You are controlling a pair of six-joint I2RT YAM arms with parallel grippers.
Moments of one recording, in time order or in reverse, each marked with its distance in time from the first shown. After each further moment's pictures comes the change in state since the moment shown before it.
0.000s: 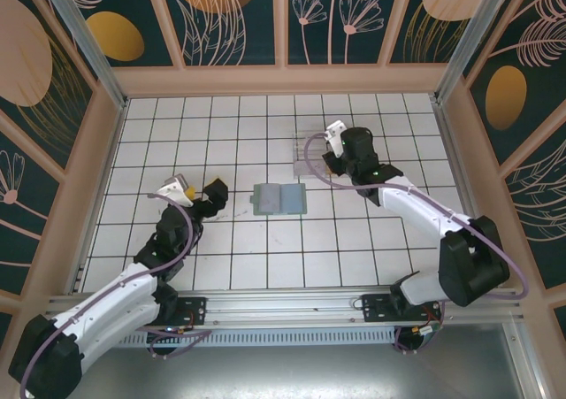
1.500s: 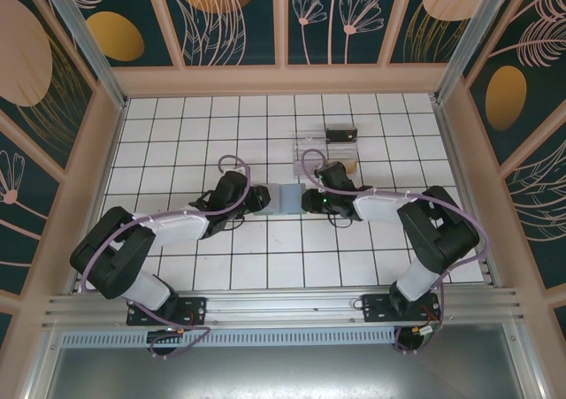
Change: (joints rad) left arm -0.081 0.776 0.387 -0.093 0.422 -0.124; right arm 0.101 0.258 -0.187 0.120 -0.393 0.793
